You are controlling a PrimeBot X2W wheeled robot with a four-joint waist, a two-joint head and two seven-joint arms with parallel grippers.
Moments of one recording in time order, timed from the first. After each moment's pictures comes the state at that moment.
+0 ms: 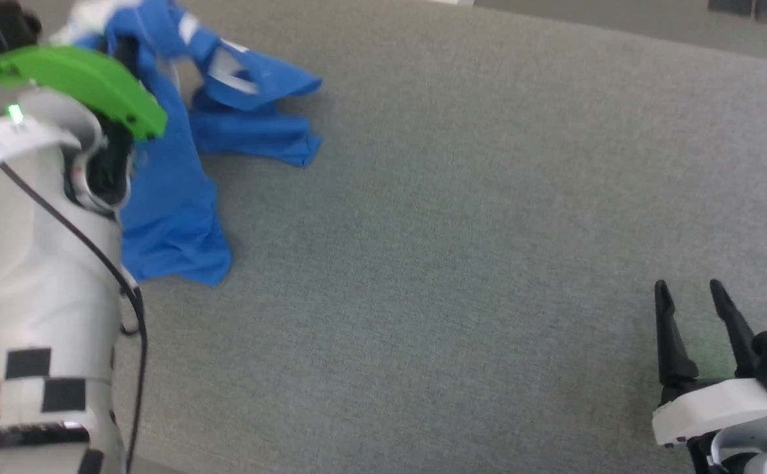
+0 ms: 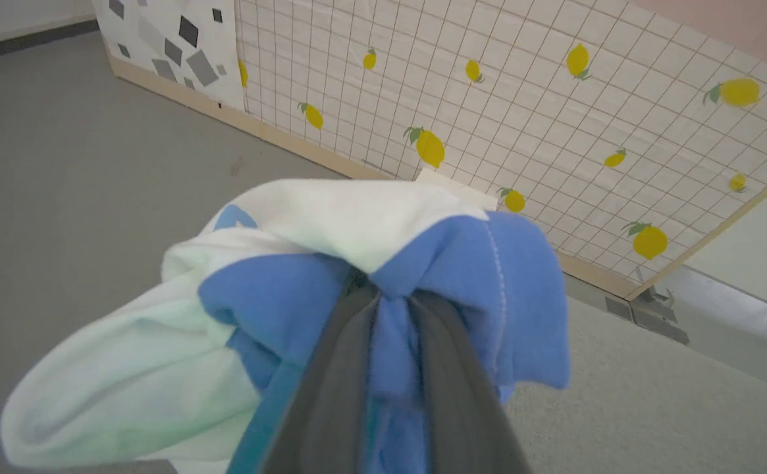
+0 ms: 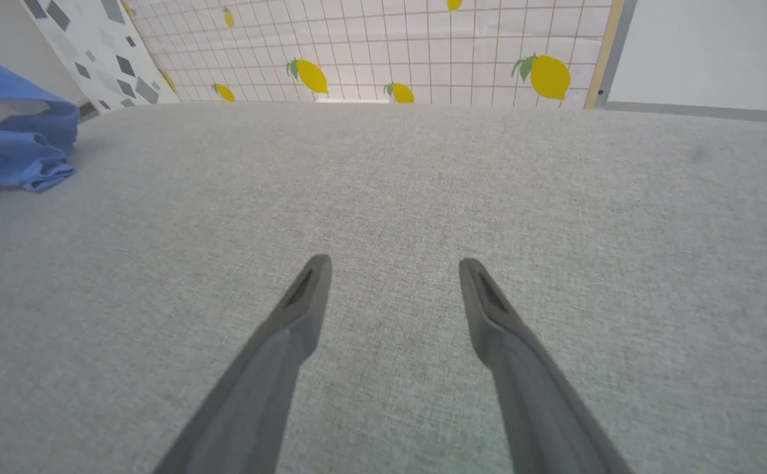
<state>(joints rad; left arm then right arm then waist) -0.90 0.23 0.00 0.62 -0.53 -0.07 0.16 0.04 -0.05 -0.15 -0.04 0.10 0.13 -0.07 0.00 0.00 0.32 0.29</state>
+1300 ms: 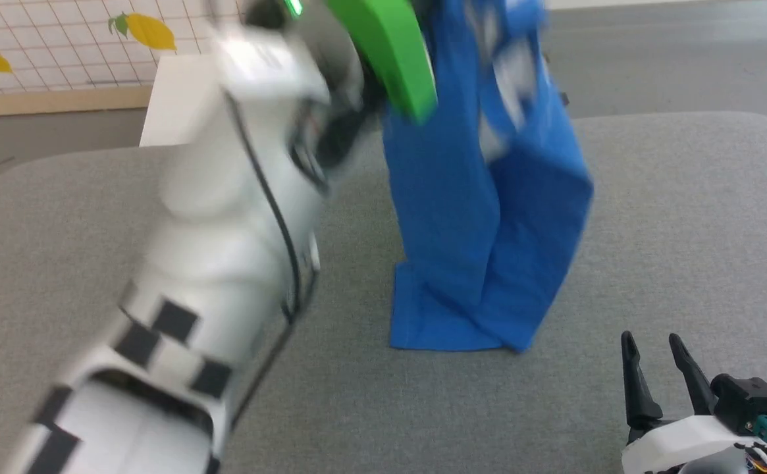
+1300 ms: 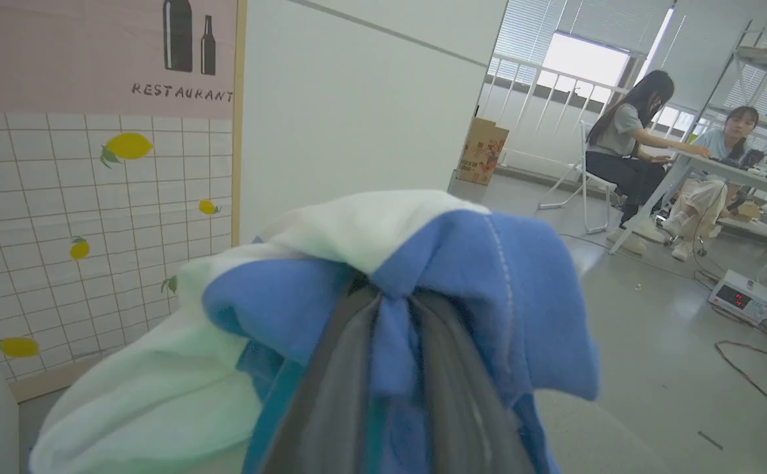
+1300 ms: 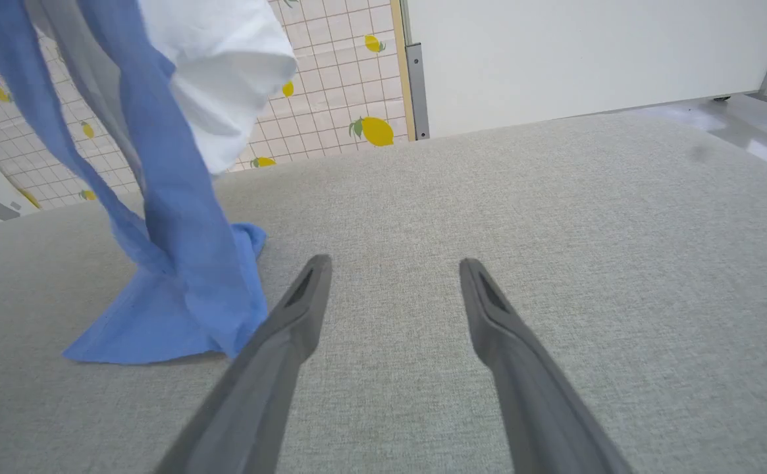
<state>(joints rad) -1.11 0.05 -0.53 0.52 -0.86 -0.12 0.21 0.03 -0.05 -0.09 0.25 0.18 0.13 -0.23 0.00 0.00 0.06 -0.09</state>
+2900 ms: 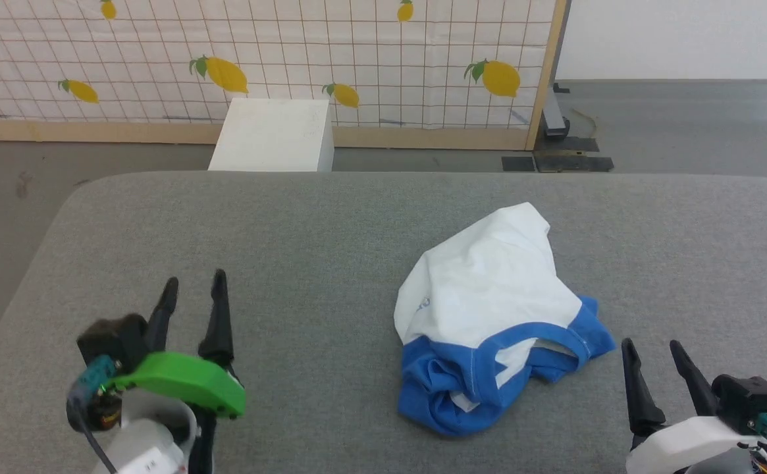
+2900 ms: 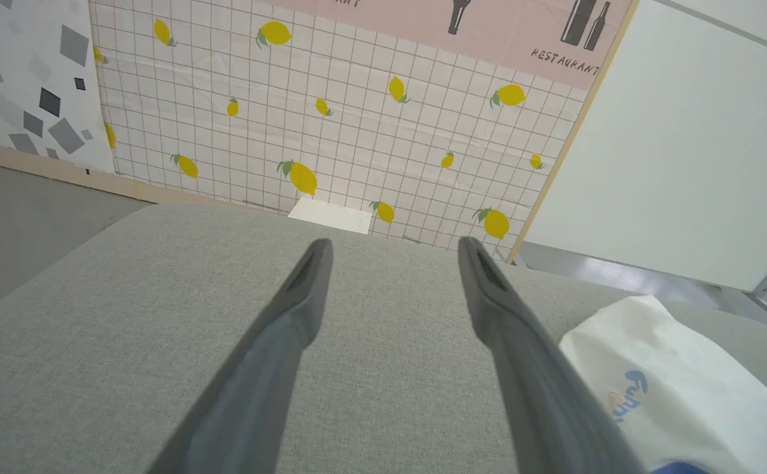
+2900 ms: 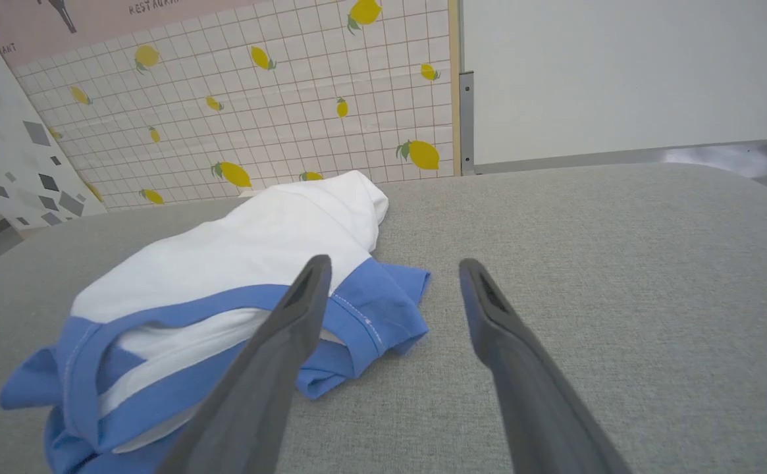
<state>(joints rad) -0.18 0.36 -0.37 0.18 -0.70 0.17 -0.25 0.06 -0.05 -0.10 0.19 0.18 0.13 -0.14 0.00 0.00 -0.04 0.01</state>
